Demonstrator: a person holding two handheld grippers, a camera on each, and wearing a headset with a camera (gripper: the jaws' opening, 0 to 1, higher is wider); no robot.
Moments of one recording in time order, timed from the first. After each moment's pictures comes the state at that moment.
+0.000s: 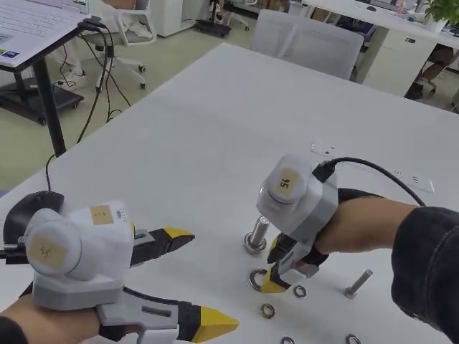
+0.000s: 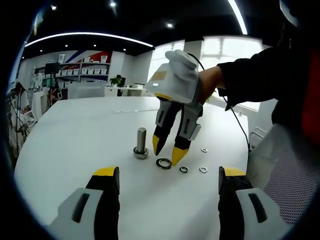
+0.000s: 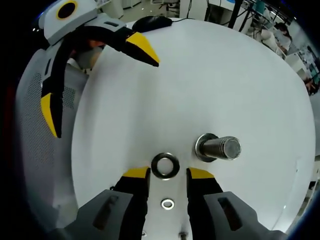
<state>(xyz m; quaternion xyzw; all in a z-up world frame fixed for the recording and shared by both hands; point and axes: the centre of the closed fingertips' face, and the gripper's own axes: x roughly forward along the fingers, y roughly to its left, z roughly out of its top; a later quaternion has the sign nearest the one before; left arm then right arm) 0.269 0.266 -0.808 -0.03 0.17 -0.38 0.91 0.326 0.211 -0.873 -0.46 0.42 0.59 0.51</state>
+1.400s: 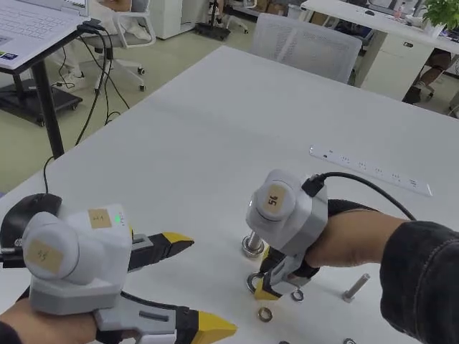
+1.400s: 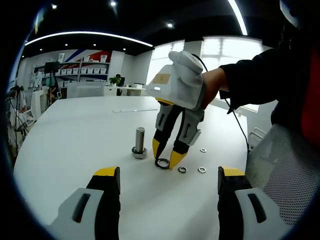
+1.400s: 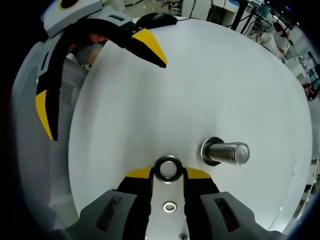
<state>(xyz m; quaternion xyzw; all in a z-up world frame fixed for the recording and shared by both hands) 0.266 0.263 -0.808 -0.03 0.17 -0.38 0.91 0.320 0.213 -0.876 -0.48 0.41 0.59 0.51</state>
